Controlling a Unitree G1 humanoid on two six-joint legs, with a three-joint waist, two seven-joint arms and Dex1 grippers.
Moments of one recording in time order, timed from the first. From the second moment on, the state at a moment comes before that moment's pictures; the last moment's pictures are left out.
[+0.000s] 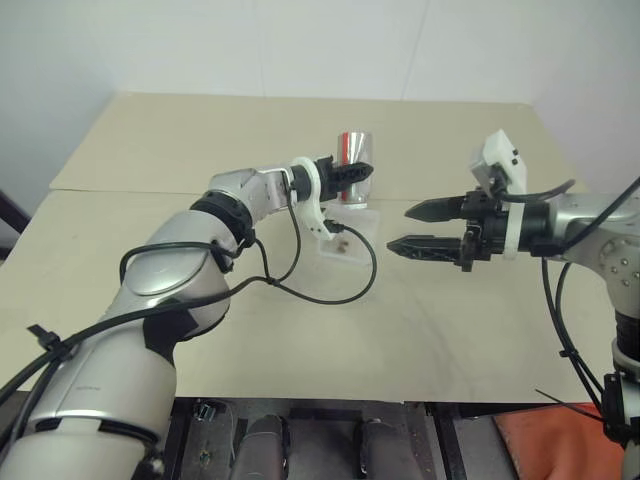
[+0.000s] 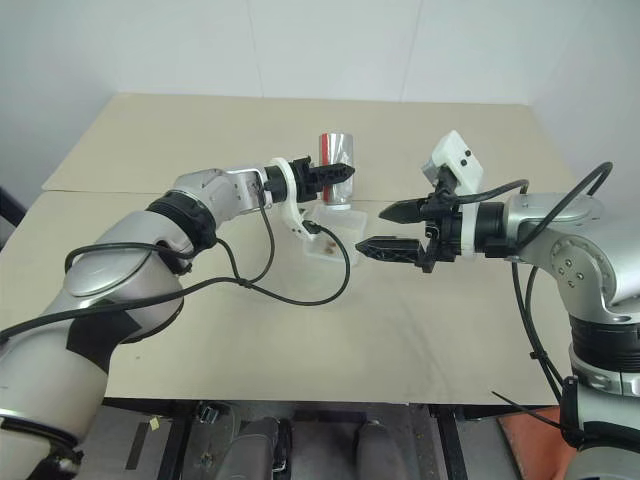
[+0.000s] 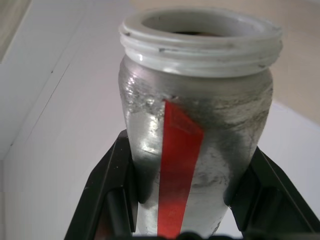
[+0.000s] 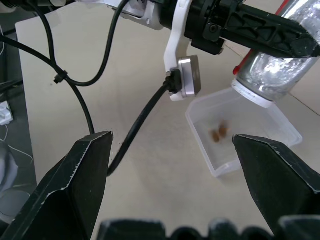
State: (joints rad) left arm -1.50 0.33 -1.14 1.23 1.43 -0.35 0.65; right arm -0.73 -0.87 -0.07 -0.33 0.77 1.12 0.89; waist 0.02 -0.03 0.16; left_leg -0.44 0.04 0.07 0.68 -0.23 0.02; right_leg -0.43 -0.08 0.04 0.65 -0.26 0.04
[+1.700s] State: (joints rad) left arm -0.63 0.22 0.05 0.33 -0.14 0.28 -0.33; right arm -0.65 -0.75 -0.09 -0.30 0.67 0.90 0.77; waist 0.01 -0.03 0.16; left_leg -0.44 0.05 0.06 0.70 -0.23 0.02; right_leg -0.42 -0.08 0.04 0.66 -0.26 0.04
